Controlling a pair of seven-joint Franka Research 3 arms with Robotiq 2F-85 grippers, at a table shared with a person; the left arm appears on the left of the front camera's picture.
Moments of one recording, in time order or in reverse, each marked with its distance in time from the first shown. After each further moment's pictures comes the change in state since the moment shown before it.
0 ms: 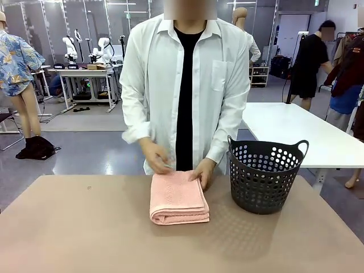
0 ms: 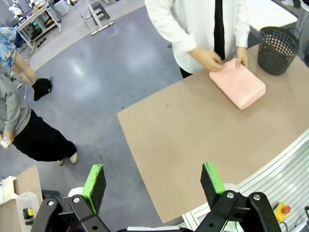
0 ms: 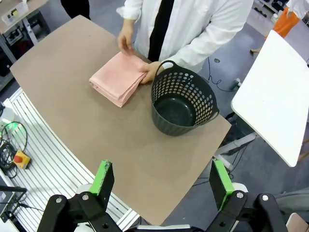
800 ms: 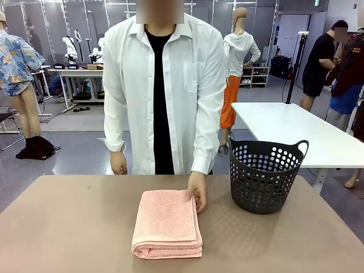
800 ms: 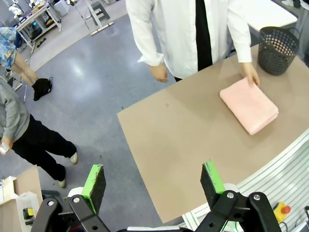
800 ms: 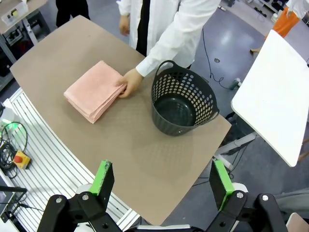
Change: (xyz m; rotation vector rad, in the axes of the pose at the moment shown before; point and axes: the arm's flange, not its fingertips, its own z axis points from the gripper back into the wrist) left arm 0.000 0.000 0.000 0.000 0.000 0.000; right arm 0.000 0.000 0.000 0.000 0.000 -0.002
